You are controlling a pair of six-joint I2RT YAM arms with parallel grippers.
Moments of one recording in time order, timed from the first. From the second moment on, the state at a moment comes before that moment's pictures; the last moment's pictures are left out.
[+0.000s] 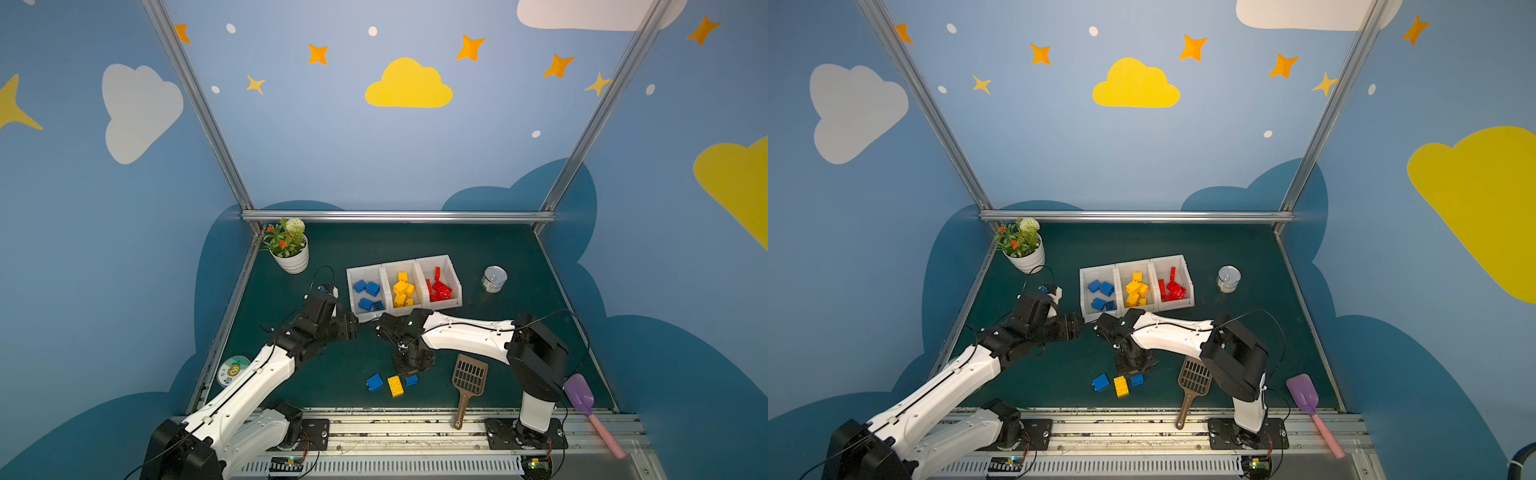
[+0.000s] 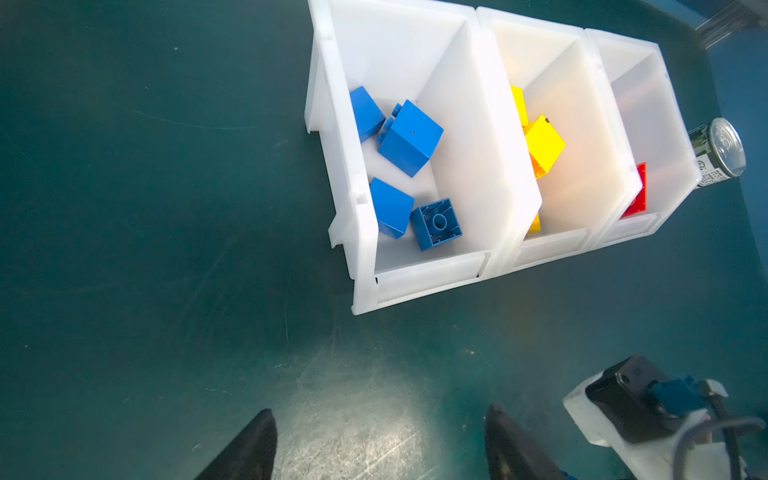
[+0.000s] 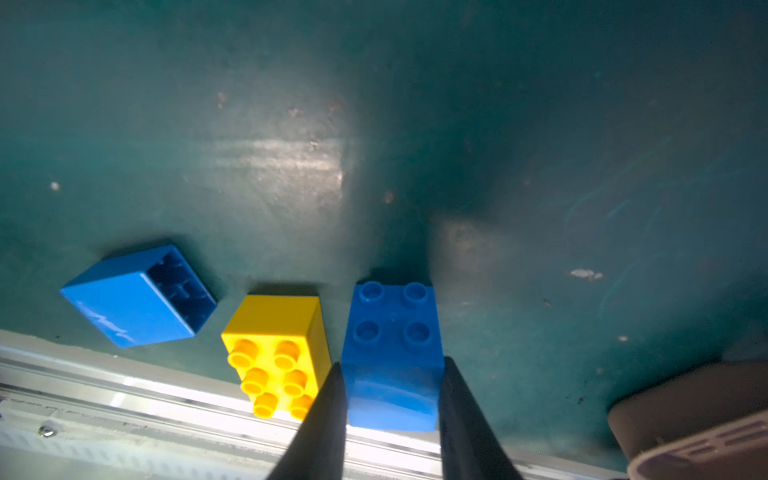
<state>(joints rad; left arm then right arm) -0.44 1.00 0.64 -0.48 0.02 -0.51 1.13 1.86 1.30 -1.03 -0.08 0.76</state>
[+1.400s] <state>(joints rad) -0.43 0.94 0.62 -0.50 0.06 -0.52 0.87 2.36 2.36 -1.19 -0.08 0.34</state>
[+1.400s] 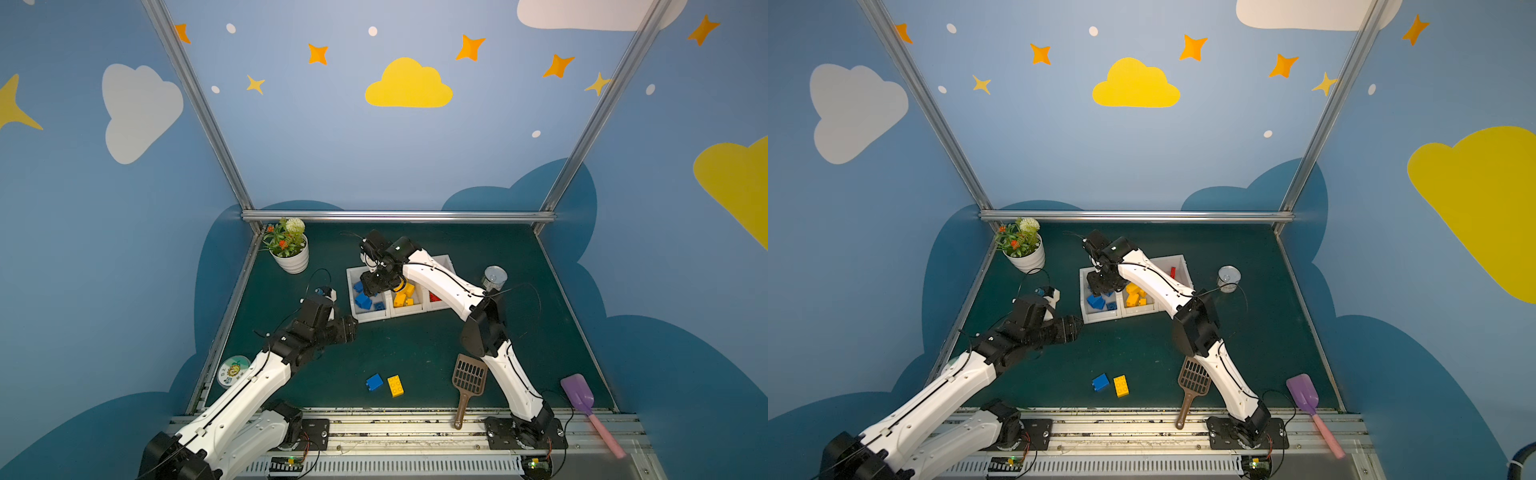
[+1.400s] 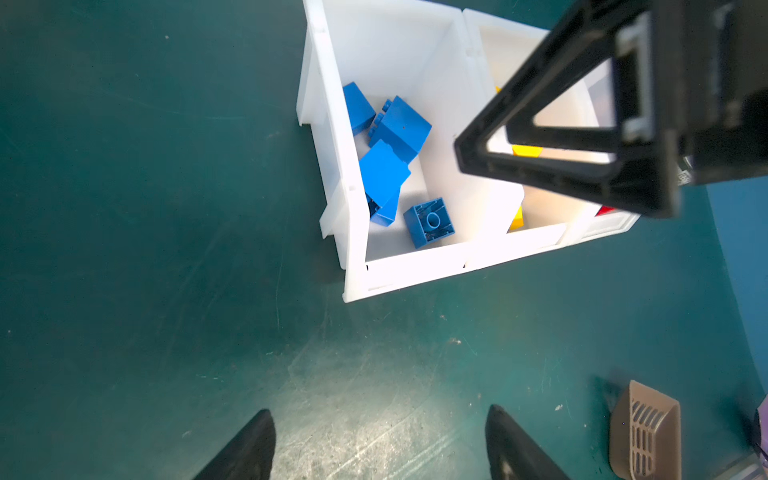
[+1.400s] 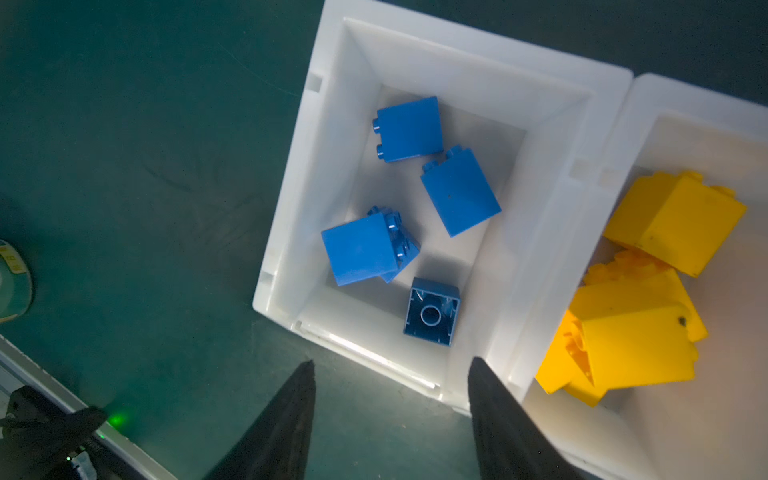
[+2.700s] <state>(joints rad) -1.04 1.35 0.69 -0.68 -0.05 -0.49 0.76 1.45 1.08 -0.94 -0.03 0.66</state>
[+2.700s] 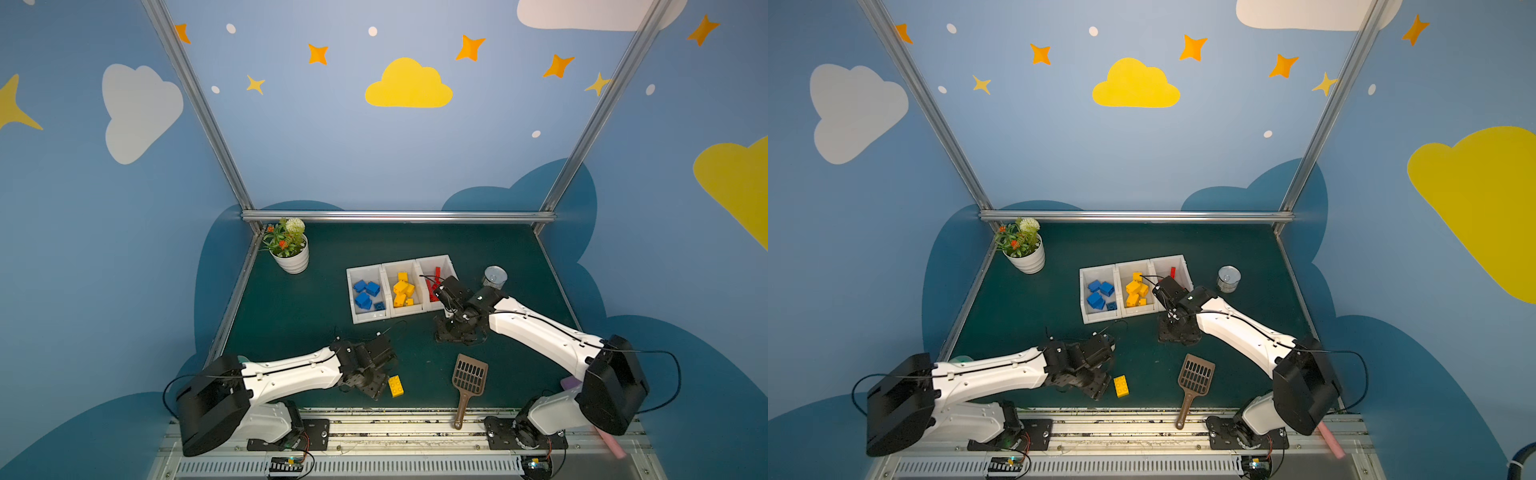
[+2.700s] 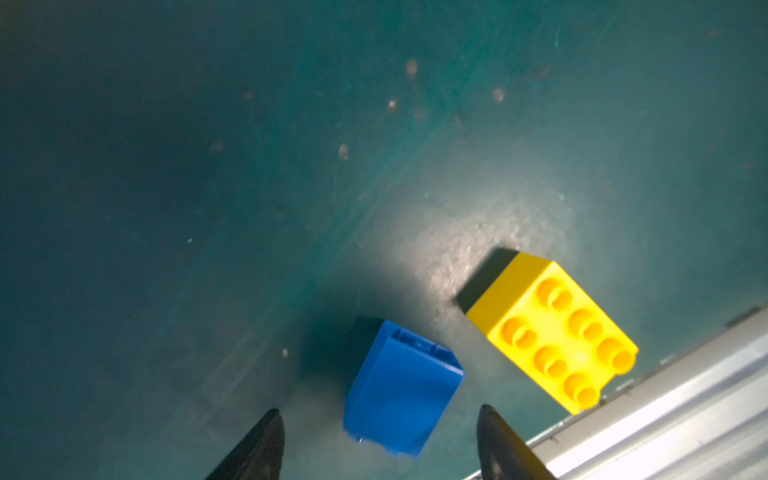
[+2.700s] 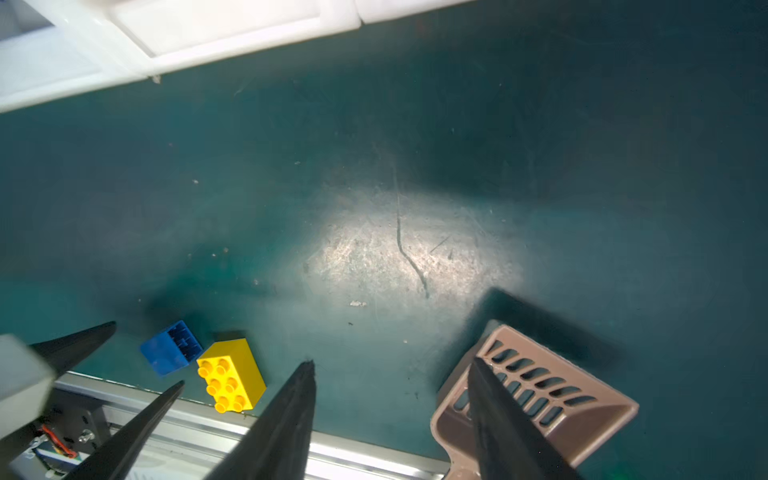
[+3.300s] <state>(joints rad) -1.06 1.51 0.78 -0.71 -0.09 -0.50 0.74 1.39 1.04 -0.93 -0.02 0.68</state>
